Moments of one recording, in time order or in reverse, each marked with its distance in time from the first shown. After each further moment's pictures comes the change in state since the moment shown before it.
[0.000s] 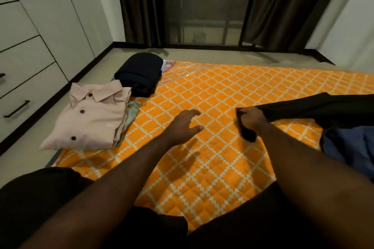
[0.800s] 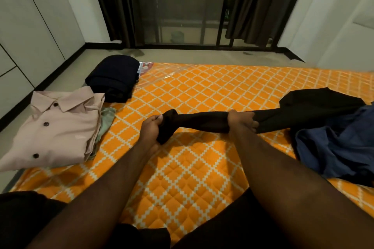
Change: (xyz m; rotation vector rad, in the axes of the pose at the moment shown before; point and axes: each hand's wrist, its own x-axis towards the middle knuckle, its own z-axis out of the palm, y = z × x) left_hand 0.017 -0.017 0.012 -1.098 0.354 -0.576; right_hand -0.016 -0.010 0.003 0.557 0.454 0.648
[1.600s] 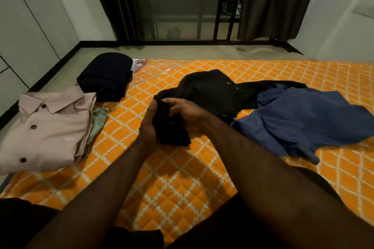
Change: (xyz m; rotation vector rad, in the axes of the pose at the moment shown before) left_hand -0.031 0.016 0.025 -0.328 -0.386 0.078; right_hand -0.095 -0.027 0.029 0.199 -1.448 -0.411
